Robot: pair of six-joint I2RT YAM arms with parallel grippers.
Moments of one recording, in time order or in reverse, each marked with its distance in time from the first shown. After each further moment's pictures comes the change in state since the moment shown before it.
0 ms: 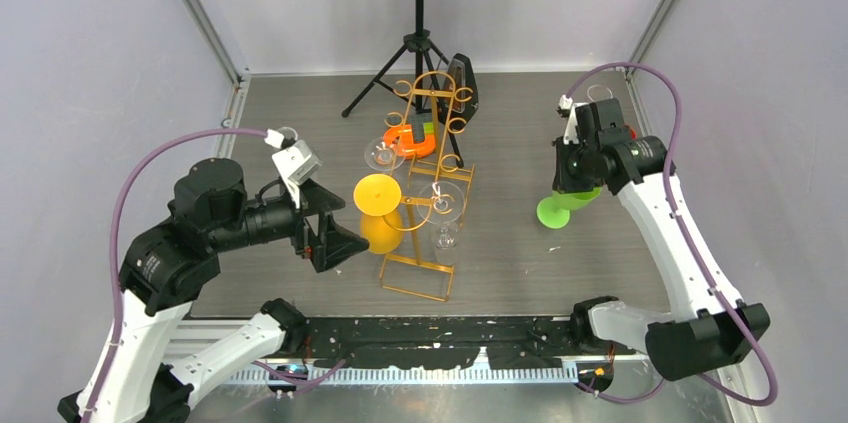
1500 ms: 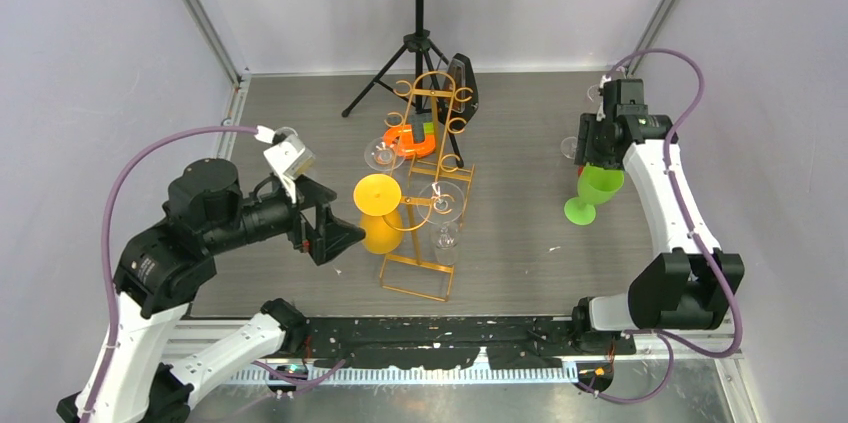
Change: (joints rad) left arm 0.000 -0.002 0.003 0.000 -0.087 -0.006; right arm -0.266 0.225 -0.005 0.192 0.149 -0.019
